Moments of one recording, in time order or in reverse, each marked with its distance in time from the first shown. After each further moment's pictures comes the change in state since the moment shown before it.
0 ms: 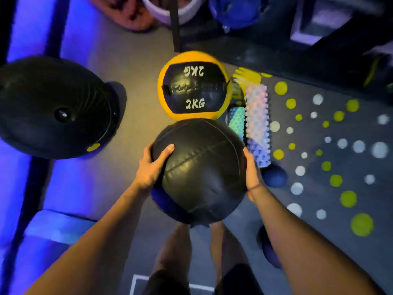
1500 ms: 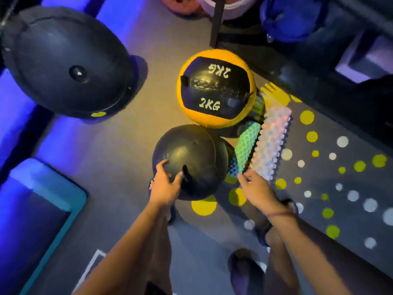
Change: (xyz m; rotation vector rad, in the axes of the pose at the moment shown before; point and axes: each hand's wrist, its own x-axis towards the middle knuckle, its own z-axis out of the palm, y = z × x) left_hand -0.023 -0.068 0.107 0.163 0.310 -0.081; right_hand 0.055 -0.053 -0.049 -1.067 -0.226 -0.193
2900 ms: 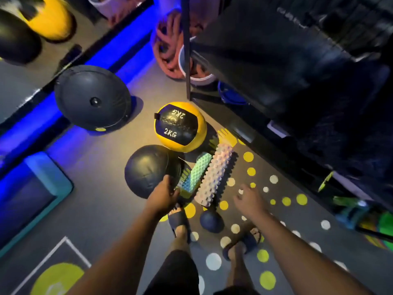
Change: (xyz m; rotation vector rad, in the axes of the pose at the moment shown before) left_hand -0.296 0.202 0.098 0.291 -0.039 0.228; right_hand -0.161 0.111 -0.313 -0.408 0.039 -0.228
